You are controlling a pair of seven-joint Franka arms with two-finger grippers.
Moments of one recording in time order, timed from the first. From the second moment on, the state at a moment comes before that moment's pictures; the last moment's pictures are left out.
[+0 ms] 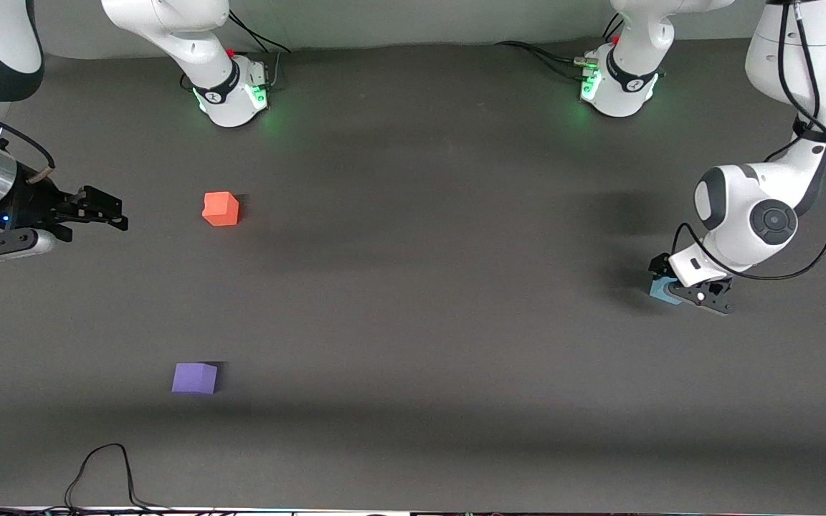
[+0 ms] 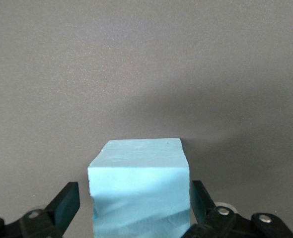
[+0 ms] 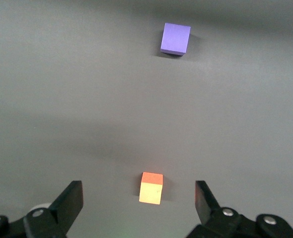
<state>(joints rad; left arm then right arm) 0.03 0.38 0.04 -2.24 0.05 2.64 0.44 -0.03 0.03 0.06 -1.65 0.05 1.63 -0.12</state>
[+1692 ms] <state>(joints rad) -0.33 0.26 -0.14 -1.76 0.01 1.91 -0.42 -0.03 0.03 0.06 -1.65 0.05 1.63 -0.11</state>
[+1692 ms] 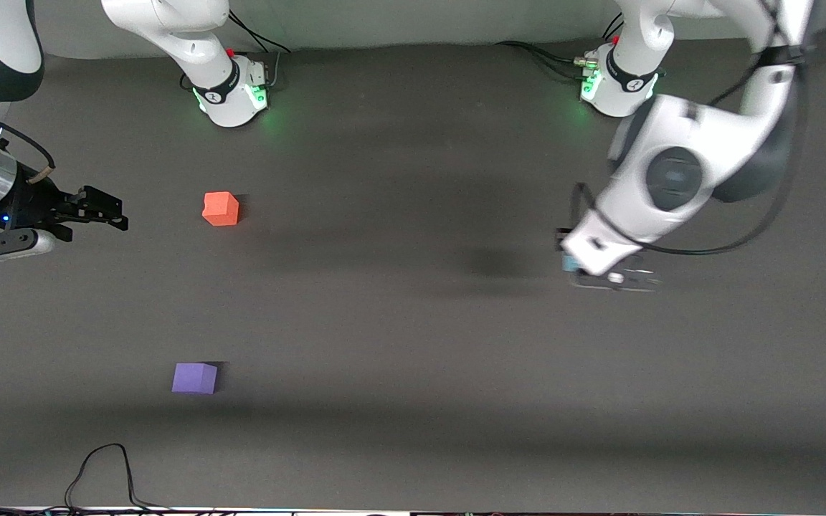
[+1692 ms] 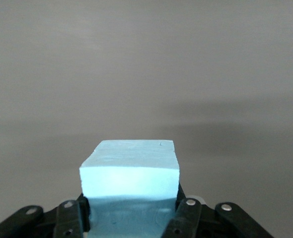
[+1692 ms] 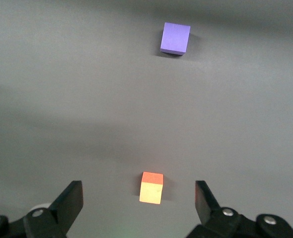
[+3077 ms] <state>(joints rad) -0.73 0.70 -0.12 -1.59 0.04 2.25 -0.84 -0.03 0.04 0.04 -1.65 0.05 1.63 -0.11</state>
